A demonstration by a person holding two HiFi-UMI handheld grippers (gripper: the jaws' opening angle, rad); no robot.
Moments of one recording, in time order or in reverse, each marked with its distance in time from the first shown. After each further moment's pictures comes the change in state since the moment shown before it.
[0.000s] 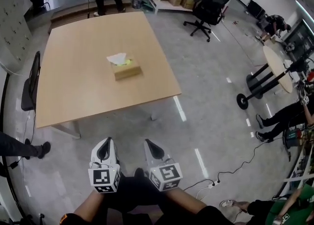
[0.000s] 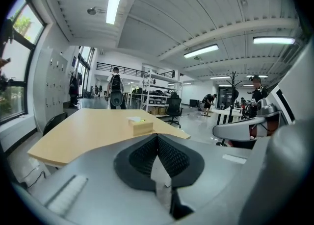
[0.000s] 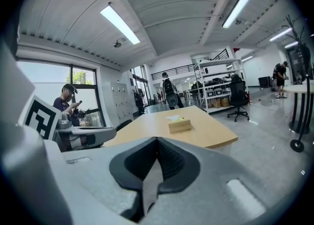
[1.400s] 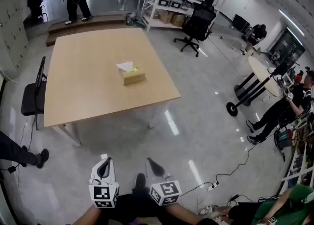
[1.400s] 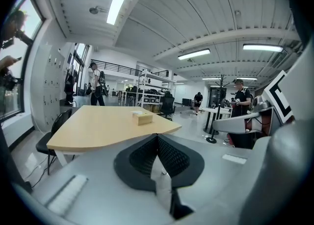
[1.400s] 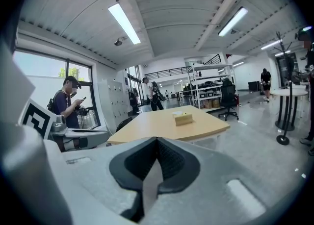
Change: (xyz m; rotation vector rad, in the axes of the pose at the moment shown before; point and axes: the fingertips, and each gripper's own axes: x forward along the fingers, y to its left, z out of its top) left arm -0.126 0.038 -0.056 0.000 0.021 -0.096; right arm -0.071 0.100 -0.057 0.001 -0.009 -0.121
